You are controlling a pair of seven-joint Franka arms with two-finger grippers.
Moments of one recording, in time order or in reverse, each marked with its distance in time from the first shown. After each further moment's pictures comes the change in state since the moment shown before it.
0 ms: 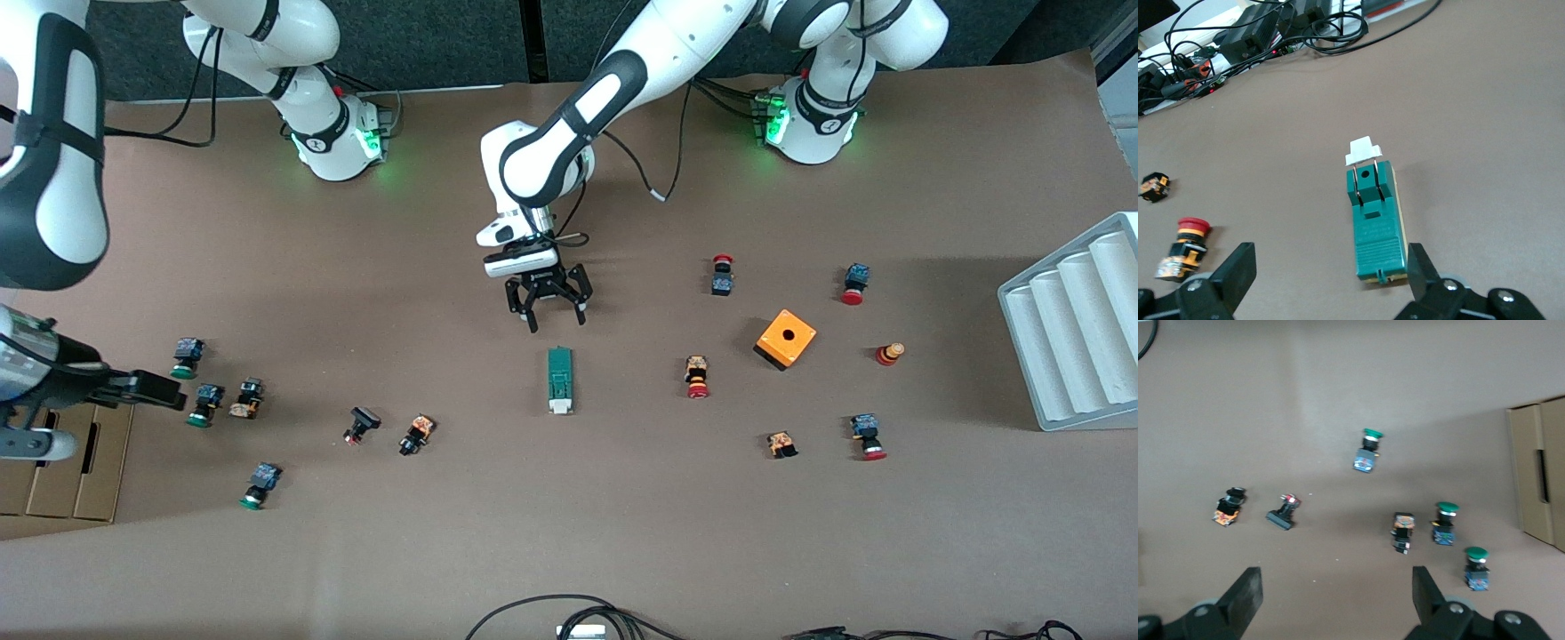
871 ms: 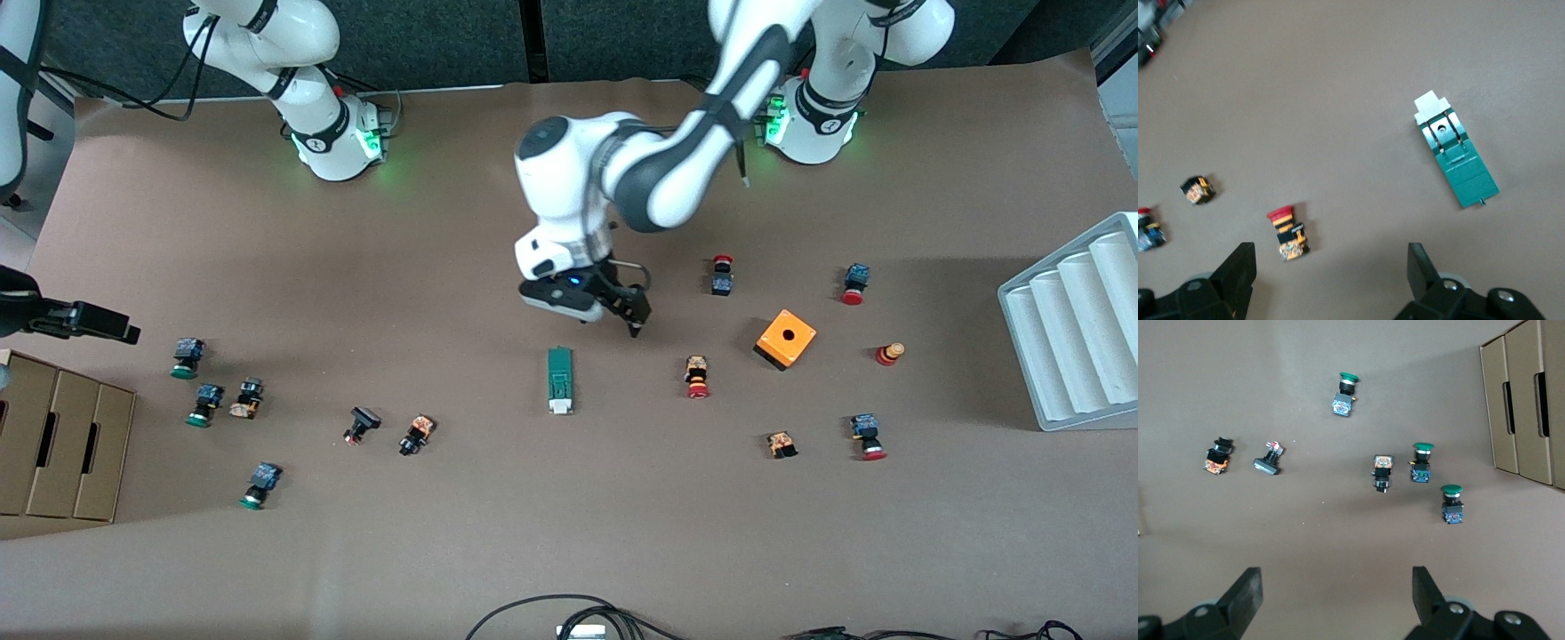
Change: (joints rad) left arm 0.263 -0.249 0.019 0.008 -0.749 -0.029 1.056; right arm -0.010 -0.132 -0.031 -0.080 -0.003 -0.144 -0.015
